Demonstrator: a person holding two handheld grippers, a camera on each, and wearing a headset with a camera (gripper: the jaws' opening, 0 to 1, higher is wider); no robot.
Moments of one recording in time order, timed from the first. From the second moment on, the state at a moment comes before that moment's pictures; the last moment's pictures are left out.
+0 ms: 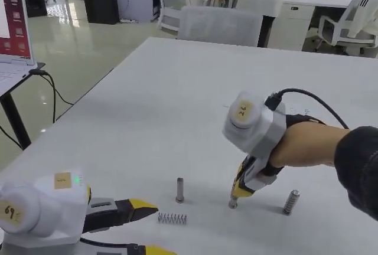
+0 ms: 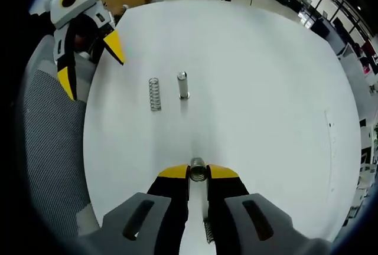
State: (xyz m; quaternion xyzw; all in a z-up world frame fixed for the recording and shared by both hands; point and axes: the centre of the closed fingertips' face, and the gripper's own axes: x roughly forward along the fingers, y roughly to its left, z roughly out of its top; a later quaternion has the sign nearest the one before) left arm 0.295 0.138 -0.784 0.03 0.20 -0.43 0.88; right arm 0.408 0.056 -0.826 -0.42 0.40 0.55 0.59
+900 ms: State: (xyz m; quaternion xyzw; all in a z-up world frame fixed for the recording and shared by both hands) left arm 0.296 0.142 -0.784 0.02 0.20 -0.42 0.88; right arm 0.408 0.063 -0.847 -0.41 0.41 0.55 0.60
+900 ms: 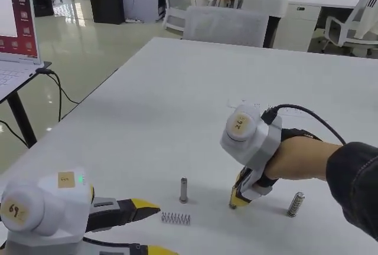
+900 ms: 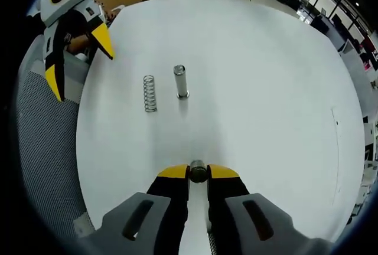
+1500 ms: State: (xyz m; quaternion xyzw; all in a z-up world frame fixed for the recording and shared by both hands) left arm 0.295 0.141 -0.784 0.03 0.20 -0.42 0.88; right arm 0.408 0.068 -0.833 -0.41 0.39 0.56 0.61
